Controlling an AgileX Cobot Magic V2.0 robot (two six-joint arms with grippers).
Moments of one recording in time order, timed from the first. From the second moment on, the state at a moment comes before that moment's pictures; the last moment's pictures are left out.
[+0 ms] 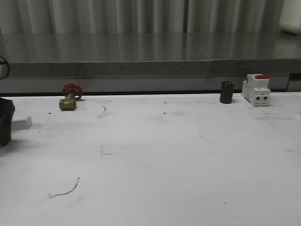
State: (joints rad) left arm 0.01 1.93 -1.23 0.00 0.74 0.11; right arm -0.01 0.34 -0.43 0.13 0.34 -0.11
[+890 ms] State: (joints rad) left arm 0.00 1.90 -1.27 -0.10 0.78 0.12; right arm -0.01 0.34 -0.43 0.13 0.34 -0.11
